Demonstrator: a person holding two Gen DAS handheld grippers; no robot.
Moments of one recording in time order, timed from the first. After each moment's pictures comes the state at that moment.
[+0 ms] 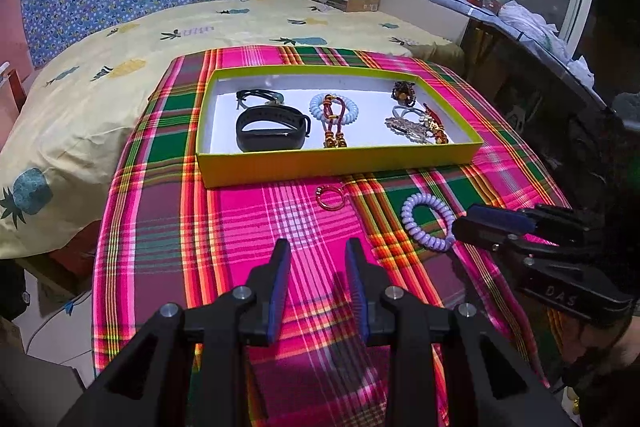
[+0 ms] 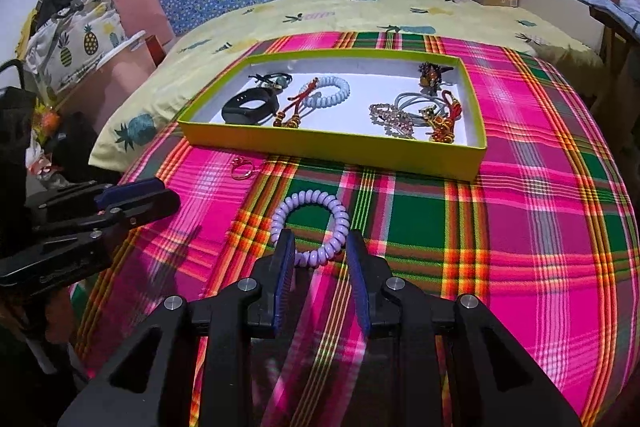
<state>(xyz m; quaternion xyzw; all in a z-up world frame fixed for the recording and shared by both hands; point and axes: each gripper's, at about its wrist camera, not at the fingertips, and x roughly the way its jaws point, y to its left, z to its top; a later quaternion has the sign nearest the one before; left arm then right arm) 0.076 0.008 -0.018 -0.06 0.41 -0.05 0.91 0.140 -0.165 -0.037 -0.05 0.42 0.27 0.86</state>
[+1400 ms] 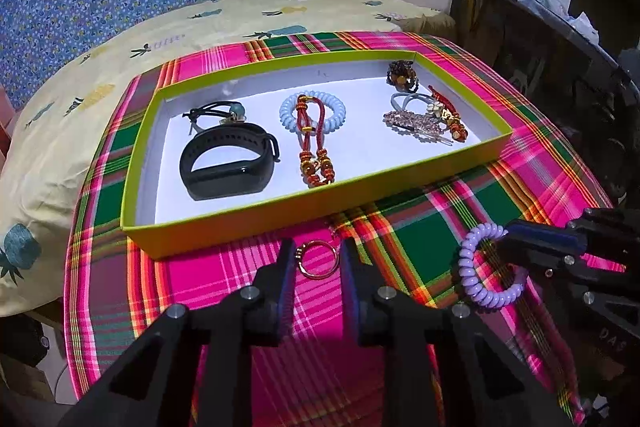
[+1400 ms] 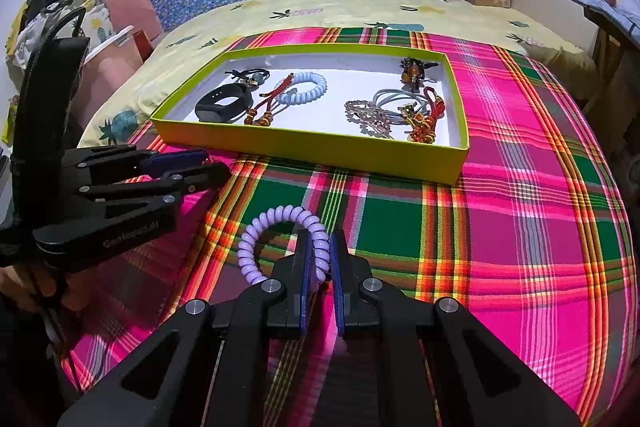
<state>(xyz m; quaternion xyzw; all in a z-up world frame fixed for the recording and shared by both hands) 0.133 -0.022 -0.038 0.01 0.43 -0.07 0.90 0.149 -0.175 -0.039 -0.06 0.42 0.25 0.87</state>
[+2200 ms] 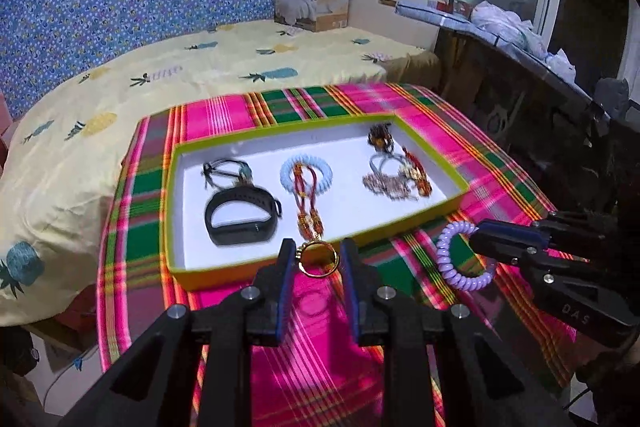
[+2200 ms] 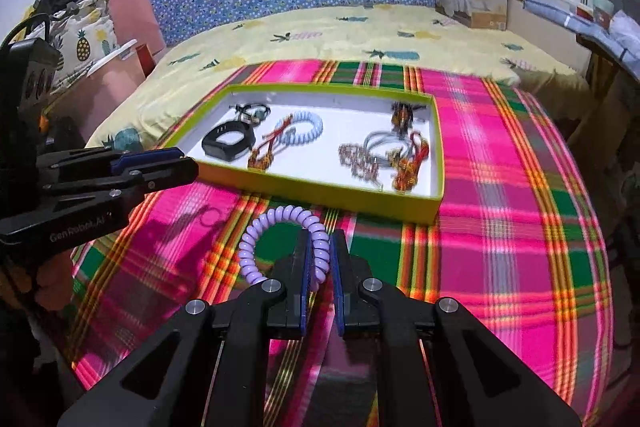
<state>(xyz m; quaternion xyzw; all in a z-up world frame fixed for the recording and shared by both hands) 0.125 -0.005 0.018 -0.01 0.37 -0.09 0.92 0.153 -0.178 -0.002 -0.06 0.38 0.25 0.89</state>
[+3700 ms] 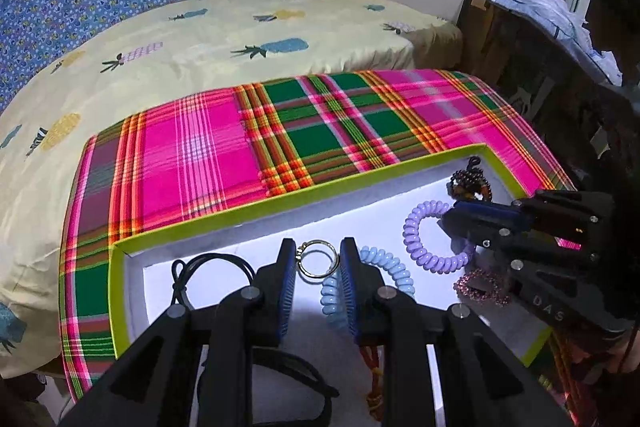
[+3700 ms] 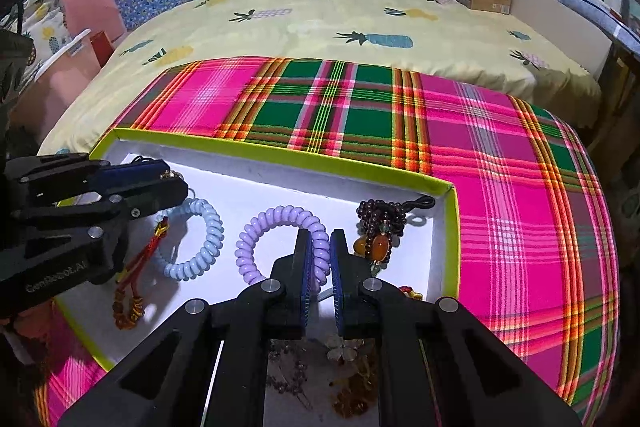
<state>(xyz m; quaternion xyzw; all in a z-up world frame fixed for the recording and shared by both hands) 0.277 0.002 -0.024 -0.01 0.45 -0.10 0.89 0.316 -0.145 -0.037 -0.08 0.44 0.22 0.87</state>
